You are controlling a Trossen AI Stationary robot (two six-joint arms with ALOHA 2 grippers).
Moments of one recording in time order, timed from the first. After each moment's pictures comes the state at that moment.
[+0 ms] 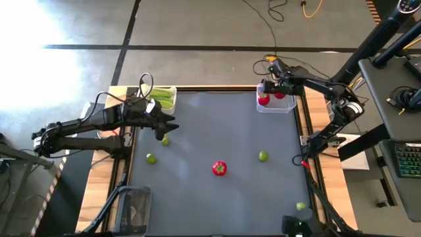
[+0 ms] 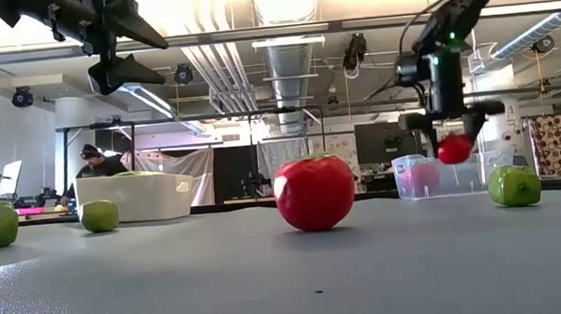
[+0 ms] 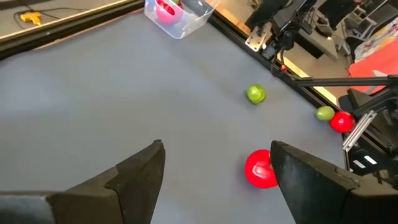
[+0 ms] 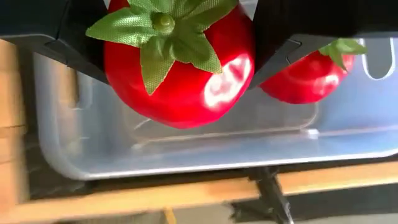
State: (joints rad) left arm 0.30 0.79 0.70 -0.40 0.11 -0.49; right arm -1.02 1.58 1.11 -0.82 0.26 0.64
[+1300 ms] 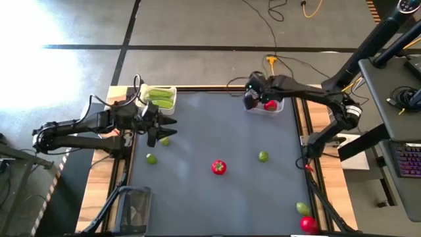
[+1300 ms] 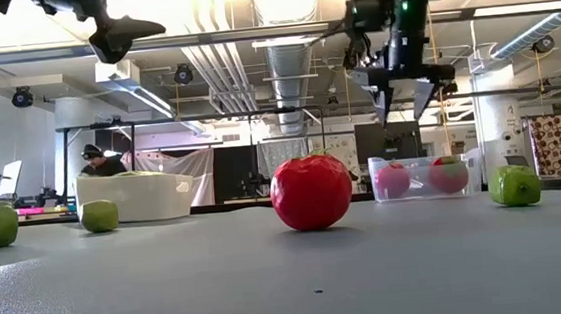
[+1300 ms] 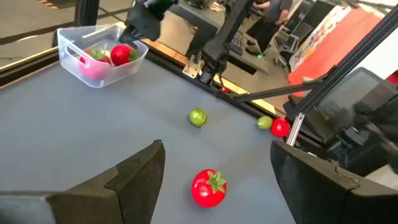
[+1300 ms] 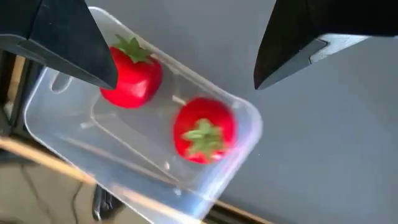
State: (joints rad) left arm 0.17 0.71 0.70 -0.26 0.15 -0.45; right arm -0.52 1.55 1.30 -1.00 0.32 0.61
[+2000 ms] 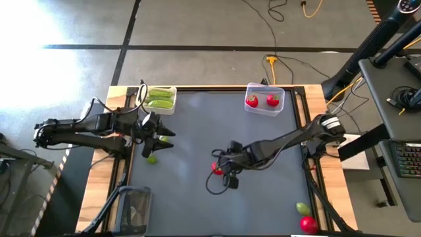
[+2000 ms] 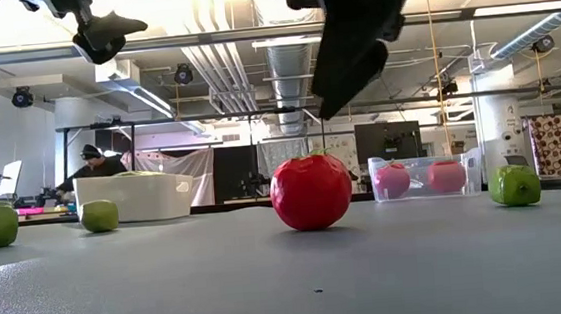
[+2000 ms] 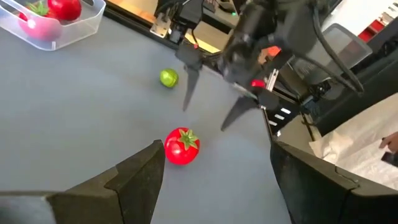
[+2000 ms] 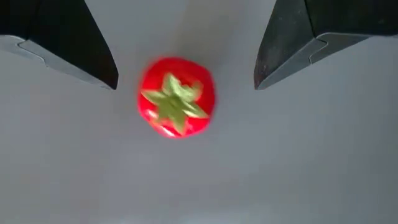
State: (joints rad) left arm 0.05 0.70 0.70 -0.35 0.20 -0.45; right arm 0.27 1.79 1.35 -0.60 0.17 0.40
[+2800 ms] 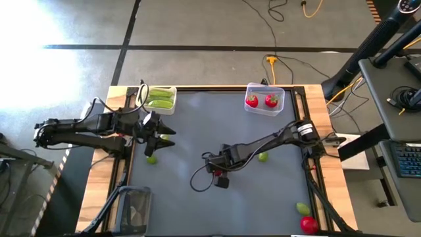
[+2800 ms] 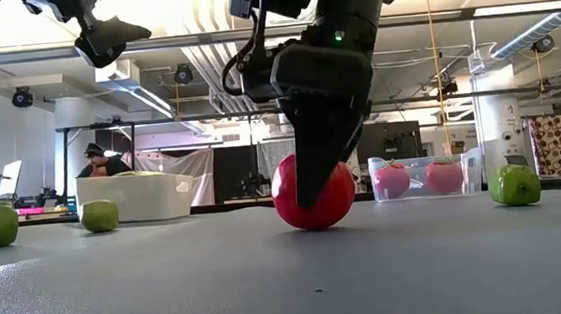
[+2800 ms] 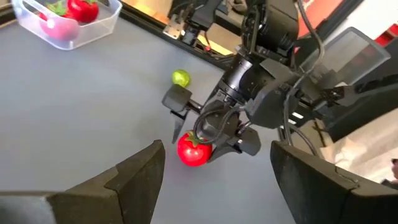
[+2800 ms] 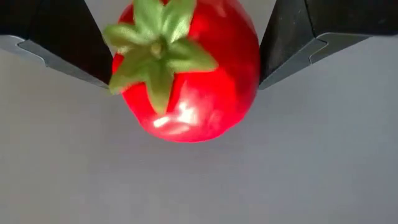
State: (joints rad) left arm 0.05 0.71 0.70 -0.35 0.15 -0.46; right arm 0.21 2.08 1.52 -0.70 0.07 0.38
